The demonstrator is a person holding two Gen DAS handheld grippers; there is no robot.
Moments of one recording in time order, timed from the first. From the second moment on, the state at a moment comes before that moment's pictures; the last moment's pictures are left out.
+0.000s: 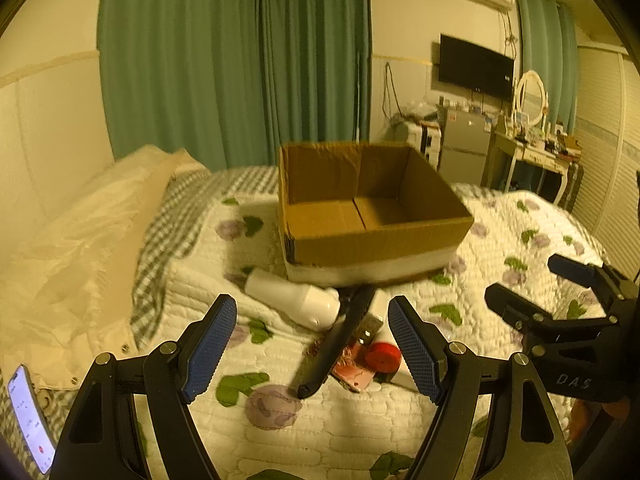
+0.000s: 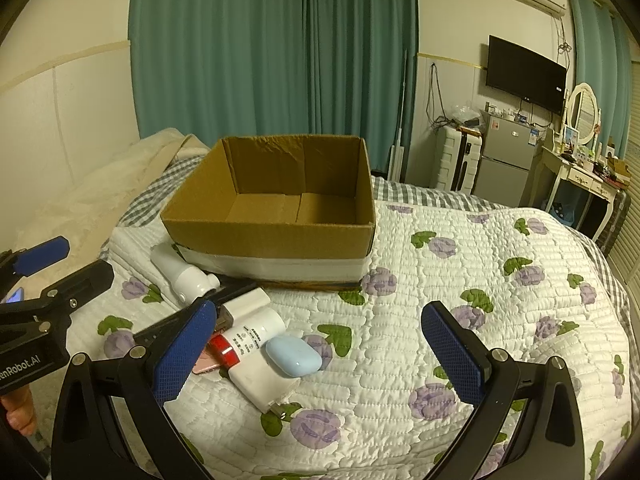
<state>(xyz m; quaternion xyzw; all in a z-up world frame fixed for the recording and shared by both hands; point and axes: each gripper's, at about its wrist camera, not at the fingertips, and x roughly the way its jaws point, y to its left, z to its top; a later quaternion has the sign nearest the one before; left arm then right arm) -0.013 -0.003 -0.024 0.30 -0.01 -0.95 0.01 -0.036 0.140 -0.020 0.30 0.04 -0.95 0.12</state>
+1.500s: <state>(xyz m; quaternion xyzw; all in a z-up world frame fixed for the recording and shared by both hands) -0.028 0.007 -0.062 0.38 -0.02 -0.92 -0.04 -0.108 0.118 -0.123 0.47 0.02 -0.86 0.18</state>
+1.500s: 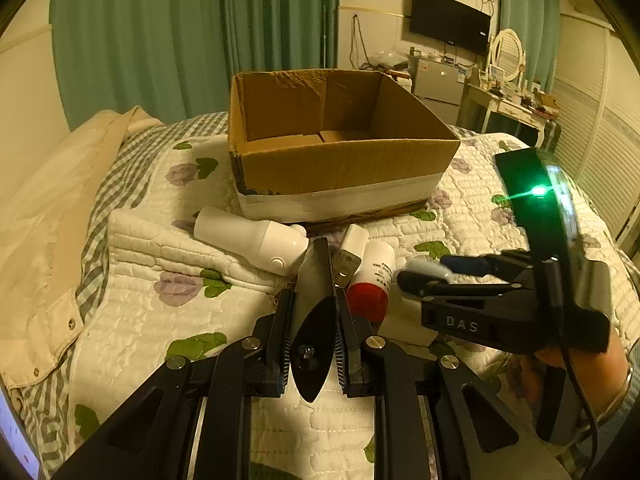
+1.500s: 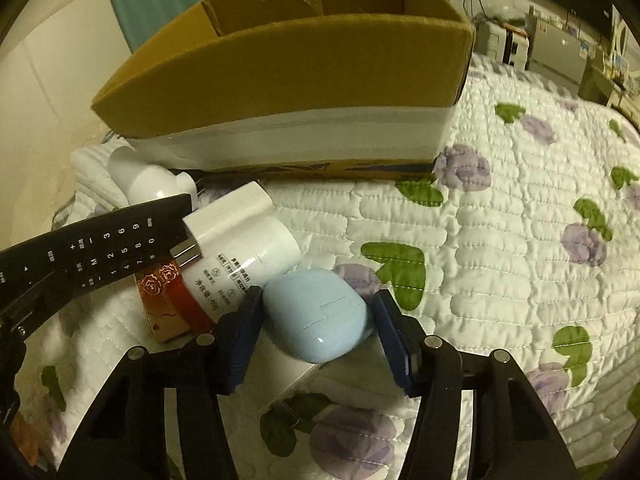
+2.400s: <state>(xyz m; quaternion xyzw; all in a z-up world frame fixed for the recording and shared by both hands) -0.153 0.008 0.050 0.27 -0.01 -0.96 0.00 -0.157 0.122 0.044 0.29 0.06 -0.94 0.18</state>
